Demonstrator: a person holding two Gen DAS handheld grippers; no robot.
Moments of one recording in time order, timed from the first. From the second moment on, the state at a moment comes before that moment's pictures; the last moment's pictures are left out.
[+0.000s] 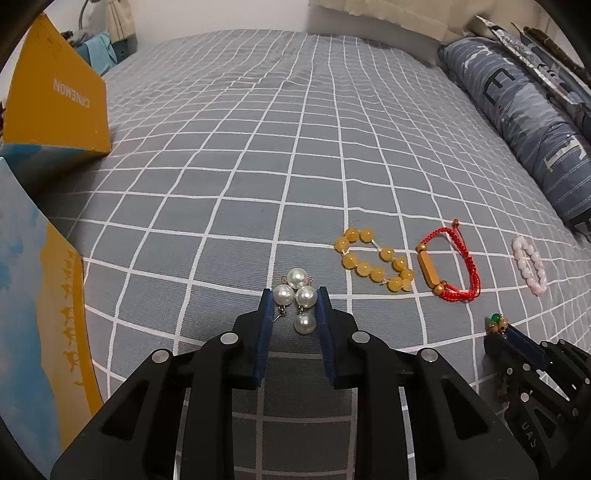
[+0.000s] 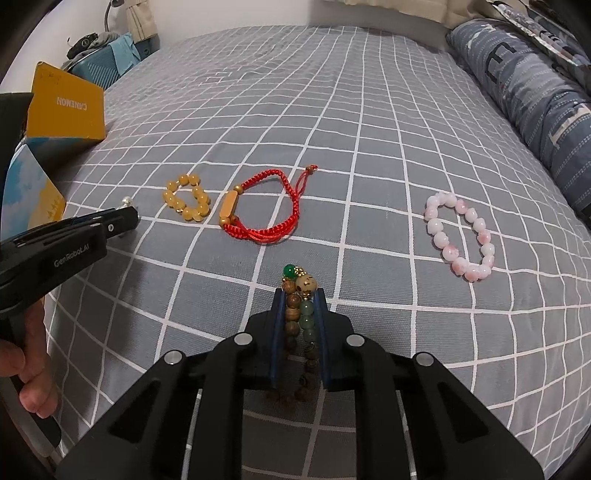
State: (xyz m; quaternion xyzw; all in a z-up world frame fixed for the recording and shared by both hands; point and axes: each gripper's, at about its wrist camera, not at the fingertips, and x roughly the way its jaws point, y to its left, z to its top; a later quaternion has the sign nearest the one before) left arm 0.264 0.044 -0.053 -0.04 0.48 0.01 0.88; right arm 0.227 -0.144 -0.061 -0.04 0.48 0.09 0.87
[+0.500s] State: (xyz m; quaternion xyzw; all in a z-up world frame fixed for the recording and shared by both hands) left arm 0.253 0.043 -0.040 -0.04 0.47 0.00 0.88; right arm 0.223 -0.149 -0.053 -0.03 0.47 0.09 0.88
